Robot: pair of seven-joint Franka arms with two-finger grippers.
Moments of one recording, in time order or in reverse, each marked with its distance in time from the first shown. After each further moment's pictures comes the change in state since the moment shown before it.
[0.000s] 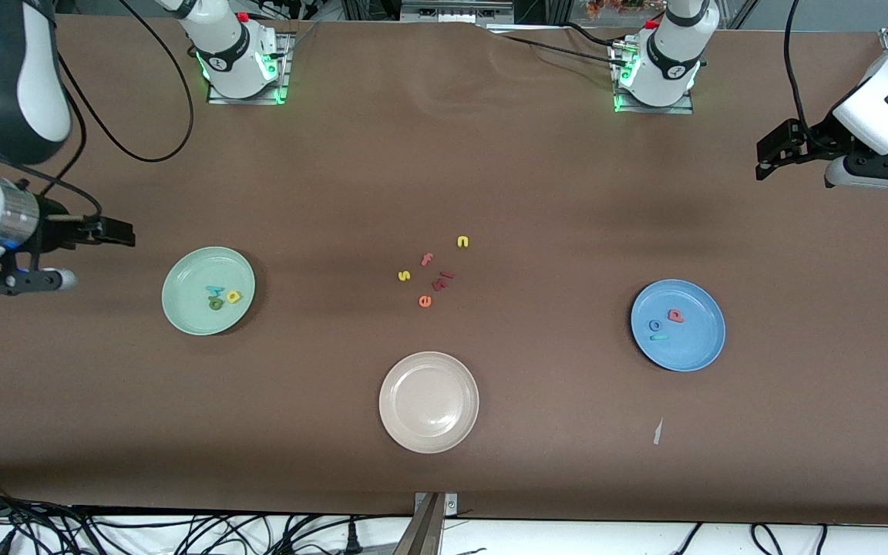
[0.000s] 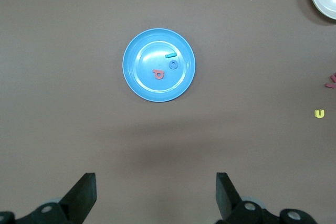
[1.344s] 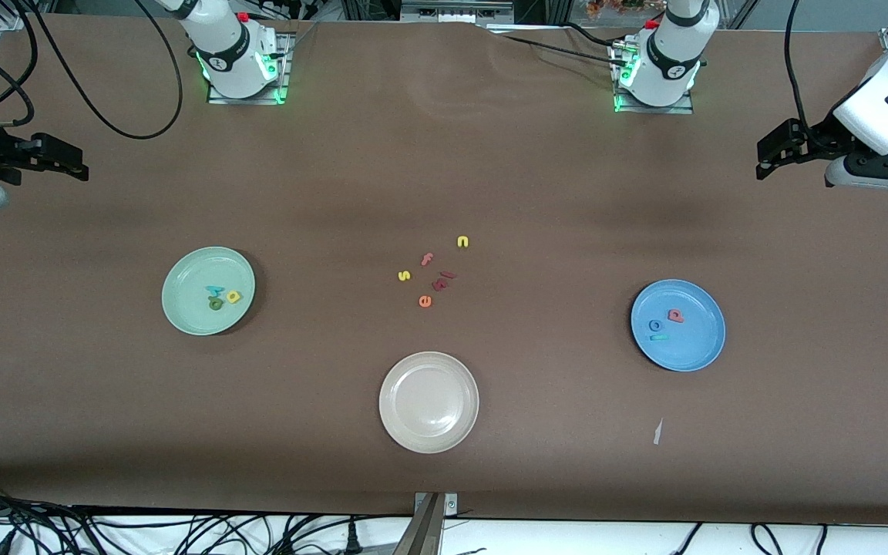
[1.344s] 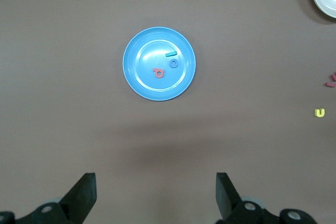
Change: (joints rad) left arm 0.000 0.000 0.001 0.000 0.000 -0.005 0.000; right arm -0.014 -0.179 0.003 -0.016 -0.013 -0.132 -0.033
